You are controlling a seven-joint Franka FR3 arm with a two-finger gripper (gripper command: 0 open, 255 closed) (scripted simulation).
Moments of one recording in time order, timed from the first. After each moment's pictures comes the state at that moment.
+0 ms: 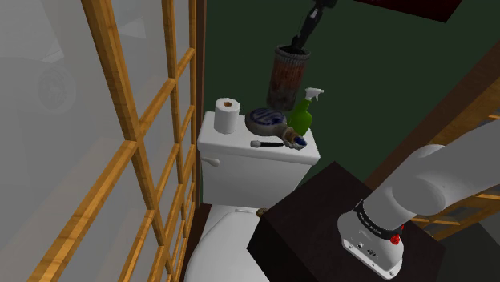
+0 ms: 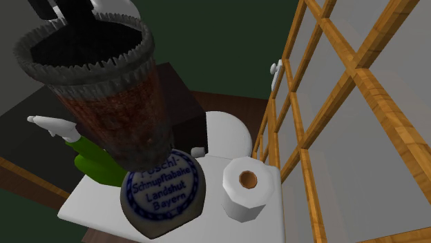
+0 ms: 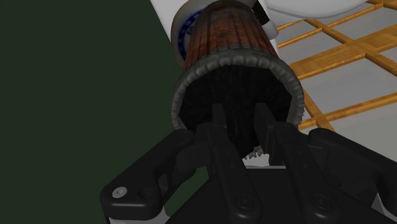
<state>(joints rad) 0.01 -0.31 -0.03 -1.89 0.05 1.74 -0.50</state>
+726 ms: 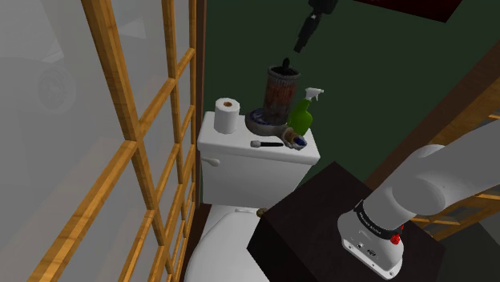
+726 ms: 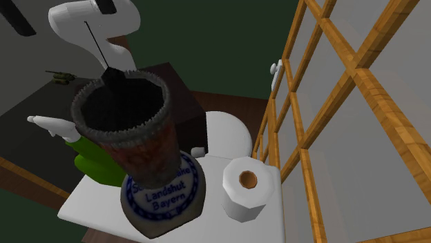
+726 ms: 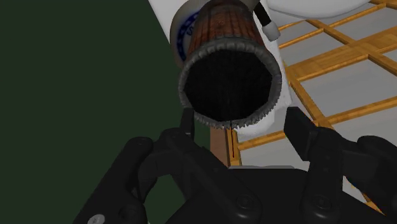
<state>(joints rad) 0.01 -0.32 -0.03 -1.94 0.05 1.78 -0.50</state>
